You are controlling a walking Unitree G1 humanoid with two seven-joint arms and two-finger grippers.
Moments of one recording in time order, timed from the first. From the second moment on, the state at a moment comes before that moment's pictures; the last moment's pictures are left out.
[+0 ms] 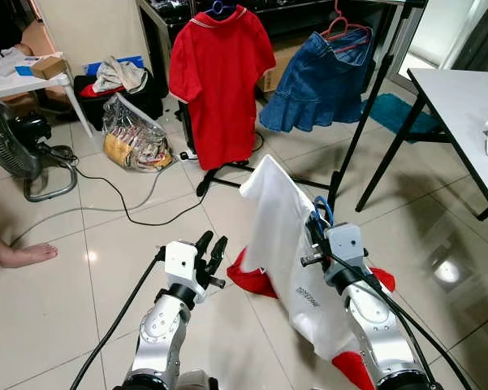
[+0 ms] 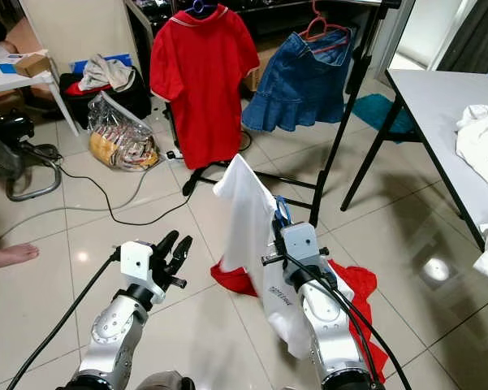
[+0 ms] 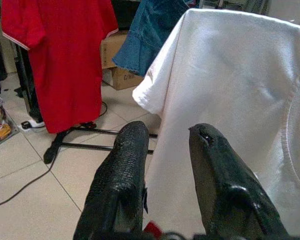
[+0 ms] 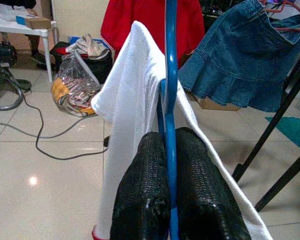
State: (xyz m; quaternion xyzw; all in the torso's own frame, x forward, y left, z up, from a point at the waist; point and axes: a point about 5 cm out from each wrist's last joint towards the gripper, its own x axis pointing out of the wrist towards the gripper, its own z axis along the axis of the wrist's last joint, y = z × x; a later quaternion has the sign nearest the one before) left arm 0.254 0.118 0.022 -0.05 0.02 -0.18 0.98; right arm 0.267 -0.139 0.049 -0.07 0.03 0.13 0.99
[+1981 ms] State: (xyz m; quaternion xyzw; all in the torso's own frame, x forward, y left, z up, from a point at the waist) left arm 0.262 0.099 0.031 -0.06 0.01 -0.22 0.97; right arm 0.264 -0.127 0.045 -0.06 0.03 0.15 0.99
